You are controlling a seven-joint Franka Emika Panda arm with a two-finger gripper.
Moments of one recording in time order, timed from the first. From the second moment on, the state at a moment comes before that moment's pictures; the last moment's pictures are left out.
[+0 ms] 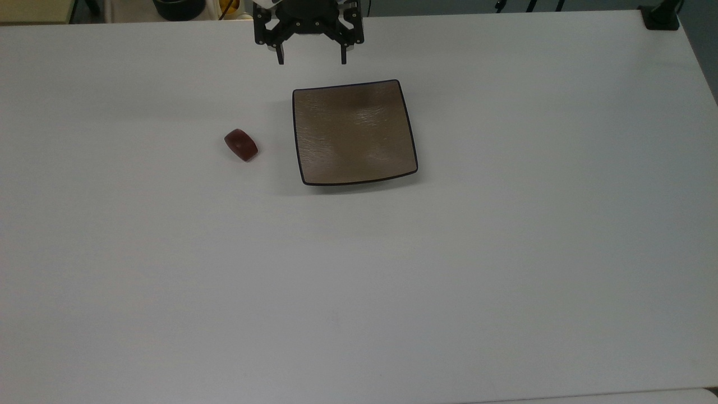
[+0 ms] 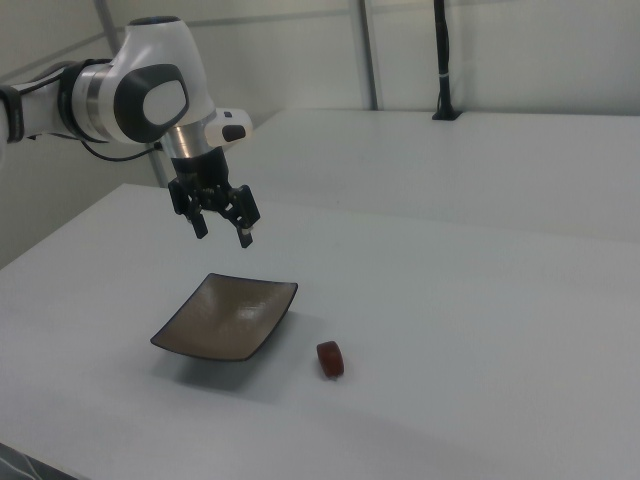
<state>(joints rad) 0.09 -0.02 0.05 -1.84 0.00 1.85 0.03</state>
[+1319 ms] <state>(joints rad) -0.01 0.03 0.00 -2.00 -0.15 2.03 -0.43</state>
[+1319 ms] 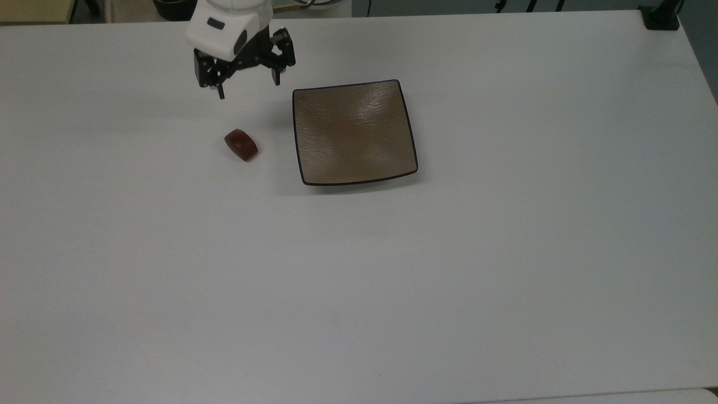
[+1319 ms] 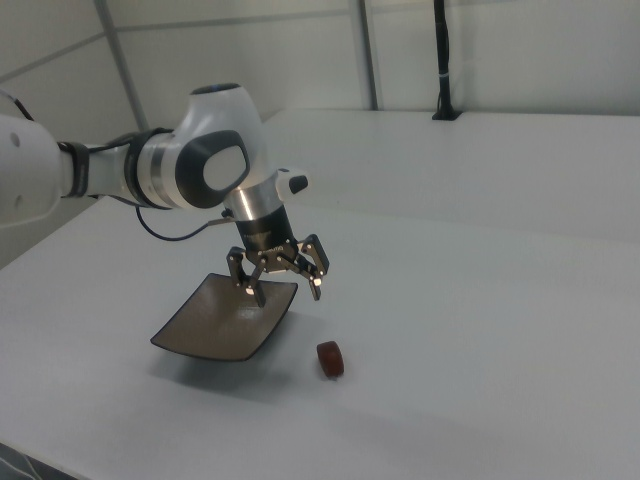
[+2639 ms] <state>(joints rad) -0.06 0.28 0.00 -2.03 -0.29 2.29 -0.43</state>
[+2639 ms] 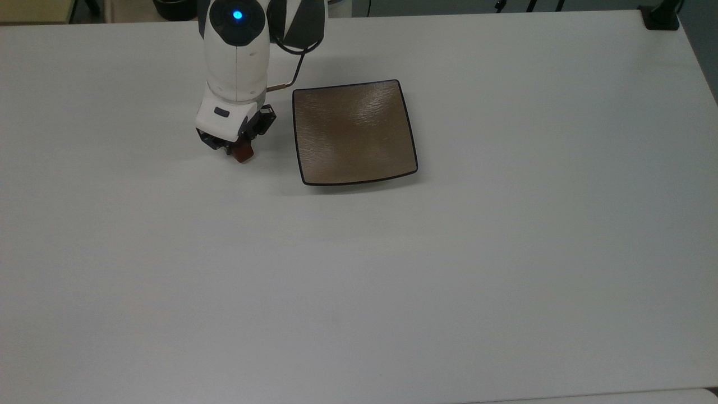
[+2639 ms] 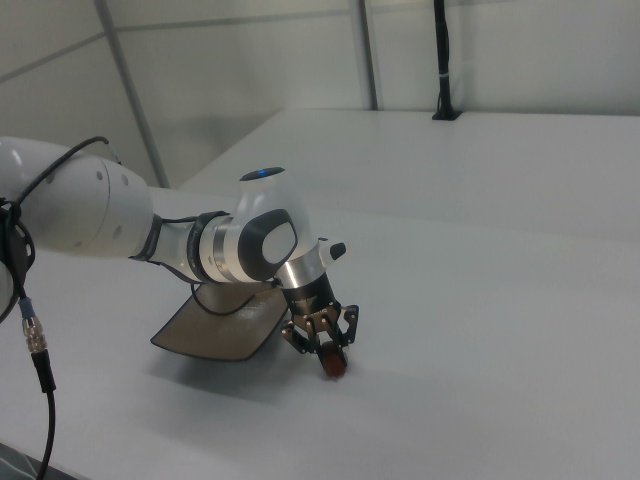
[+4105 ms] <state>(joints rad) 0.02 0.21 0.17 -1.92 0.02 2.13 0.03</state>
